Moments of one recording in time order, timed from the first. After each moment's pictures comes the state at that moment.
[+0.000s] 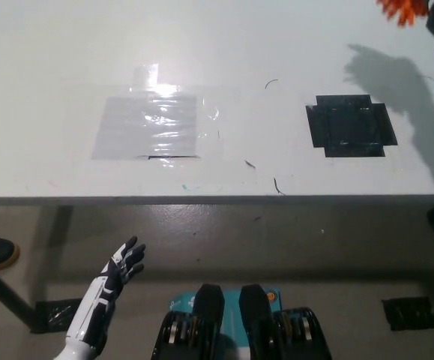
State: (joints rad) left_arm 0.01 0.16 -0.05 0.11 -0.07 -0.29 -0.16; right_arm -1.28 -0.43 0.33 0.85 -0.45 -0.17 0.01
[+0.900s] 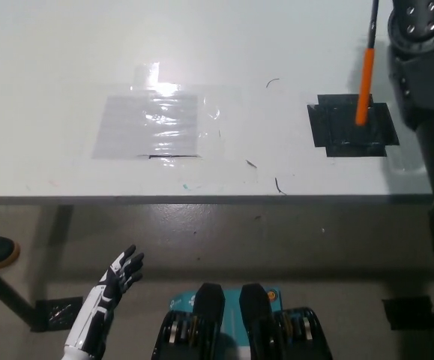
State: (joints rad) left_arm 0.03 0.16 -0.05 0.11 -0.07 -0.29 -0.16; right_arm -1.29 -0.18 -0.12 1.03 -0.31 -0.26 -0.33
